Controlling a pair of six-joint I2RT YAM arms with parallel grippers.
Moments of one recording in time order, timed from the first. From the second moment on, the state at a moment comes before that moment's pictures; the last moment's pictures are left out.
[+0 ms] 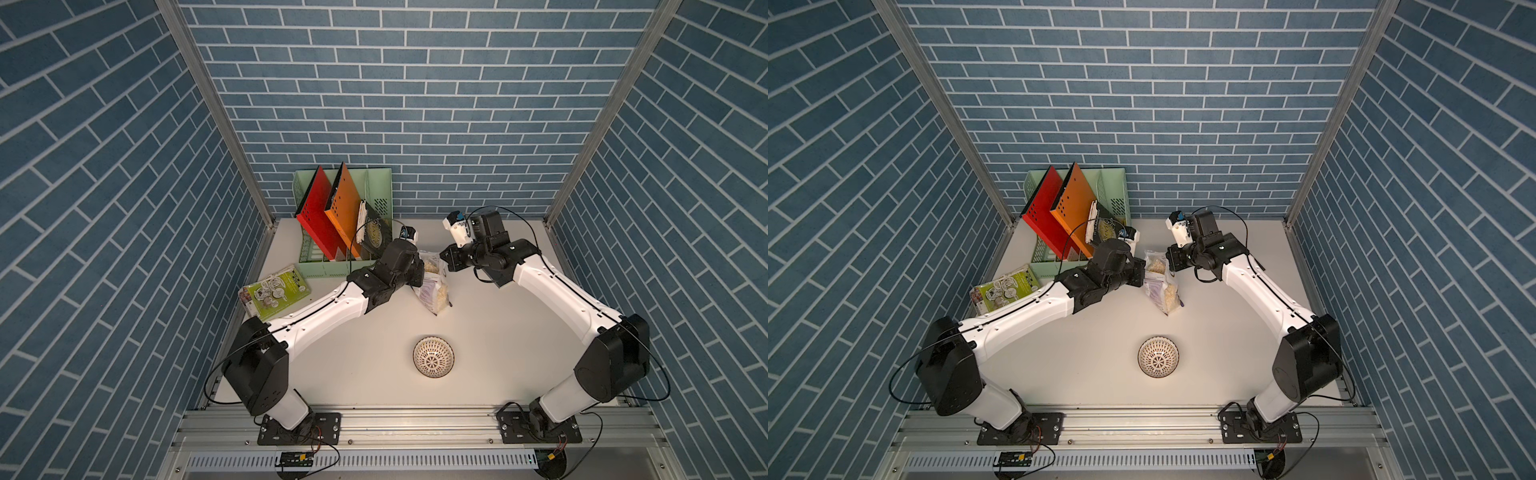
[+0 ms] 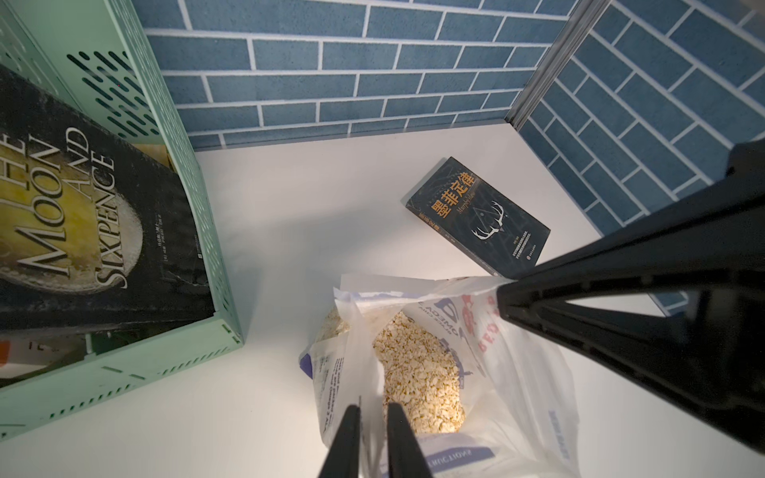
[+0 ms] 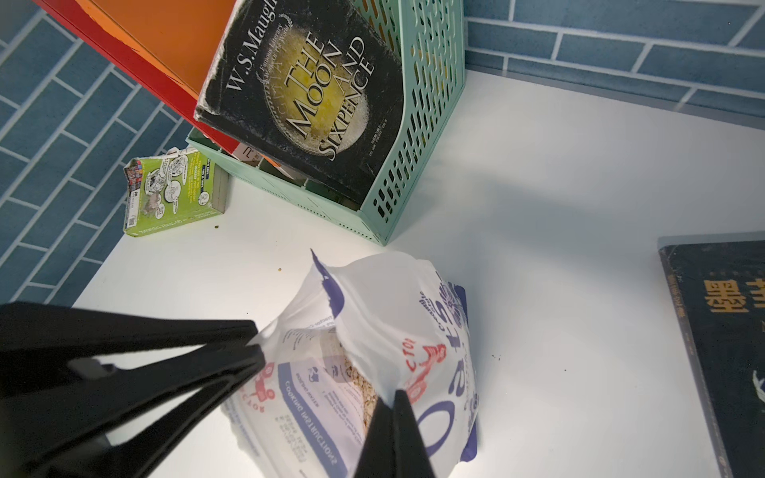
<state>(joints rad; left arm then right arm) -0.76 1.57 1.25 -0.26 -0.17 -0.38 0.52 1.58 1.43 -0.60 -0.27 0.10</state>
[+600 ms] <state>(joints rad) -0.76 1.60 1.28 -0.23 -0.10 -0.39 0.46 1.09 0.85 -0.14 -0.19 0.09</state>
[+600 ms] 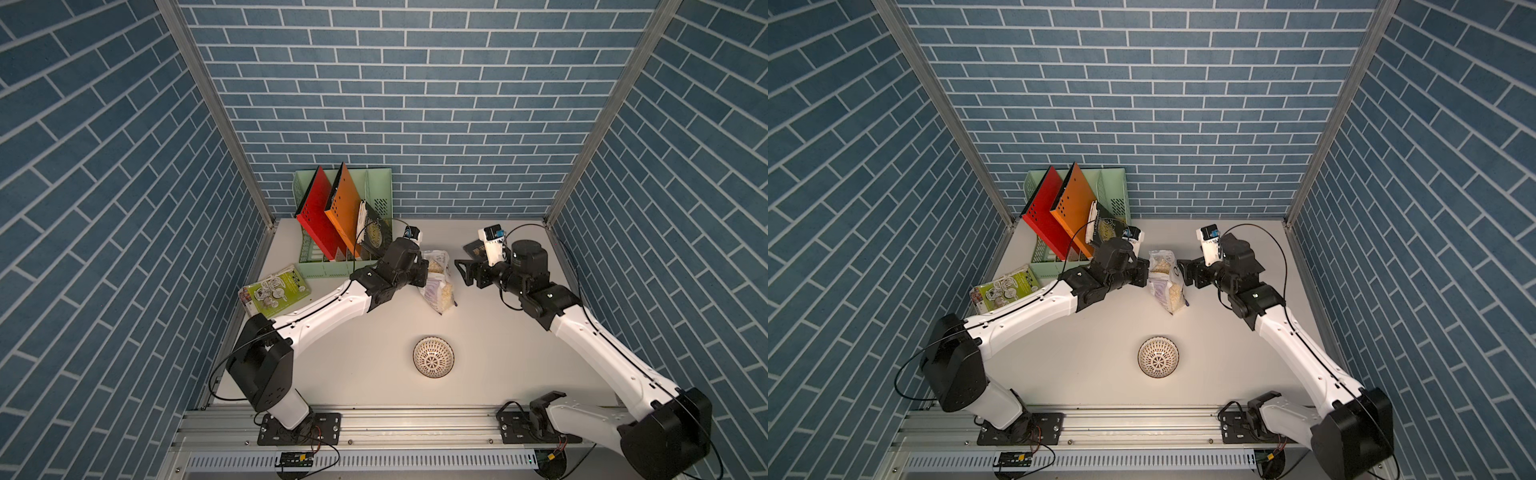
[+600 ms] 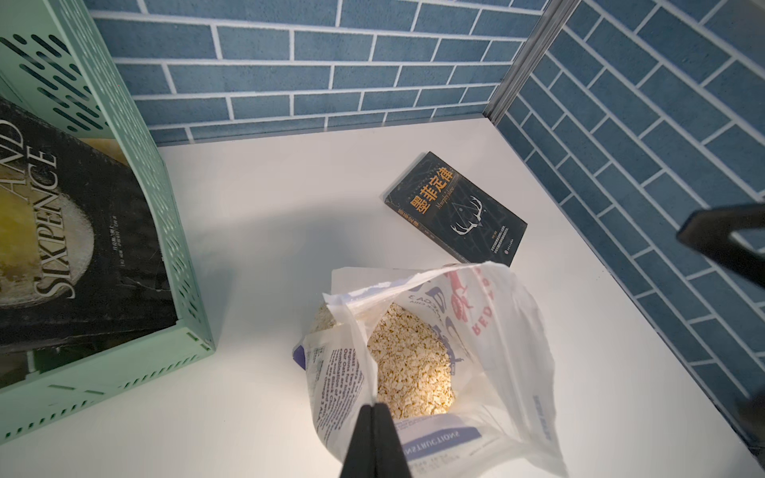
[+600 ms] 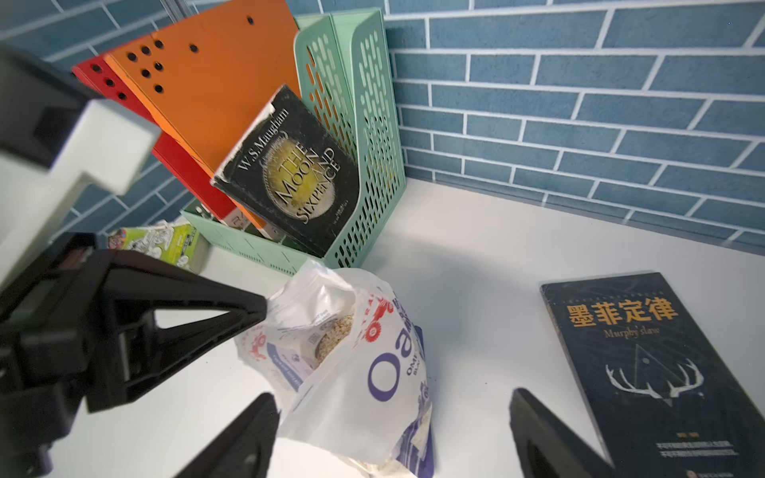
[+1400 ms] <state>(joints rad) -0.76 1.62 1.29 -0.23 -0.08 -0.41 0.61 1.45 0.29 0.92 -0.04 0.10</state>
